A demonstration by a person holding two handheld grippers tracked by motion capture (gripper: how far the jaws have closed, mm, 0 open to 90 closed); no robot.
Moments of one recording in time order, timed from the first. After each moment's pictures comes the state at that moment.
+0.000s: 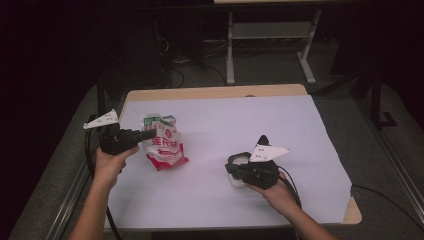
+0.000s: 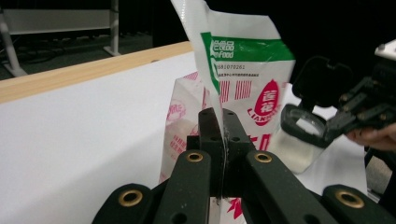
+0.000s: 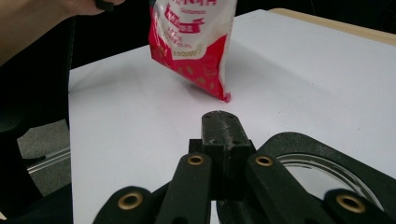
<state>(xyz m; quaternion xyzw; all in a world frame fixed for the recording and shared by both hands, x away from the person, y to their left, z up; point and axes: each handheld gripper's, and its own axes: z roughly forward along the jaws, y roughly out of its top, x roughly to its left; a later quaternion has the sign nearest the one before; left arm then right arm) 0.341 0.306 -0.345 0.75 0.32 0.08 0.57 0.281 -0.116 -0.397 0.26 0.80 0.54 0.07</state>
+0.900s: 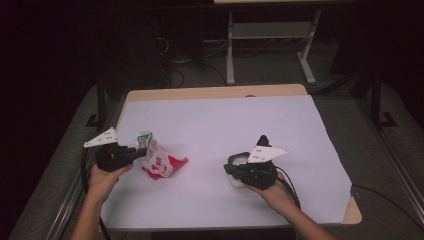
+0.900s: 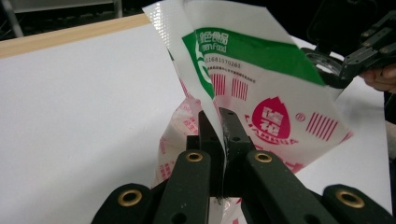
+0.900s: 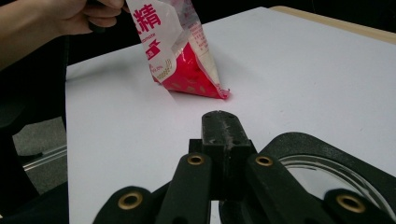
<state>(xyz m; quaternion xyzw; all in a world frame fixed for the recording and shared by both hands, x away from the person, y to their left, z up) 0.321 0.321 -0.379 0.78 0.32 0.09 0.53 0.281 -0.112 -0.400 0.25 0.81 0.53 0.07</state>
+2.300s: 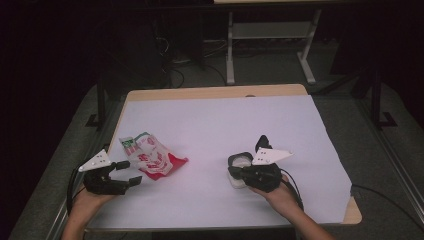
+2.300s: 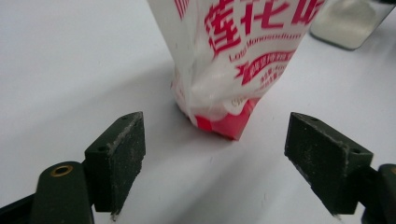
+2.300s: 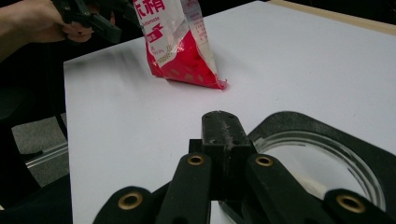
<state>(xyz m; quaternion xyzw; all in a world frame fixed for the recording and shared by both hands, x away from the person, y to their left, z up) 0.274 0.348 -0.412 0.81 0.35 0.13 0.45 0.276 -0.123 -0.404 0.26 0.81 0.53 0.07</state>
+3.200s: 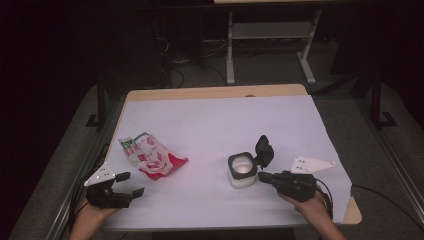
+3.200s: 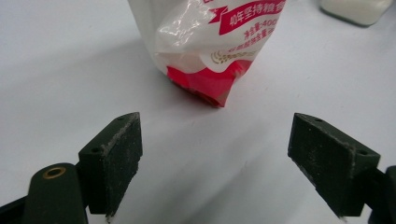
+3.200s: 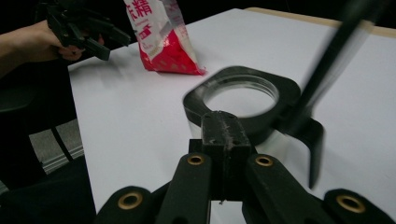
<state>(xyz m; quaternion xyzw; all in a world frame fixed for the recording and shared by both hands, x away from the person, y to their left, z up) 0.246 0.336 -0.428 0.81 0.39 0.14 0.42 0.250 -0.201 -0.406 0.29 0.78 0.55 0.08</state>
